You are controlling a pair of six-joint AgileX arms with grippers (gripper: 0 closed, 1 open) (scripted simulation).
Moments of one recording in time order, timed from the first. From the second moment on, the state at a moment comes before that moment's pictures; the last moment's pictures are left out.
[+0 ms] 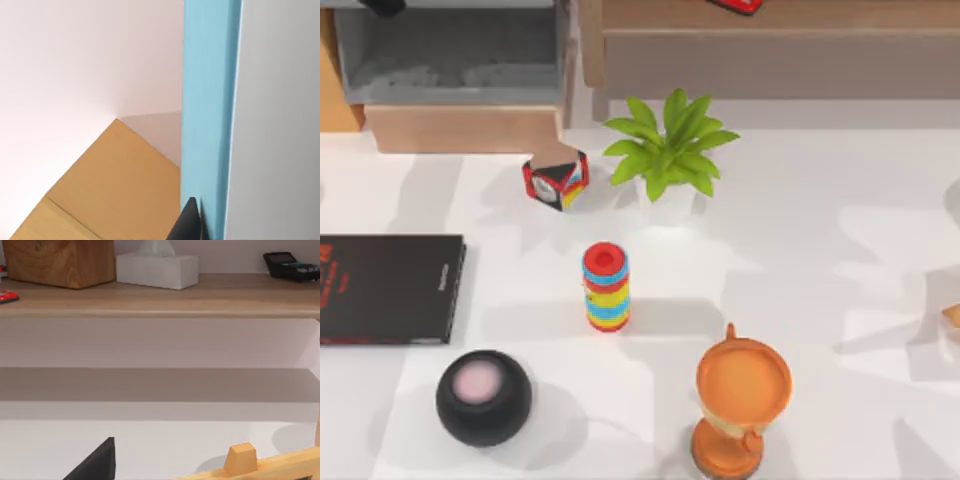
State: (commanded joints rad) left arm -0.11 1.47 0.94 0.70 0.00 0.92; right arm 0.00 0.00 0.00 0.00 0.00 0.00
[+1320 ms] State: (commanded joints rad) left arm 0.03 1.45 0.11 0.82 0.06 1.62; right arm 0.00 0.00 0.00 0.00 0.00 0.00
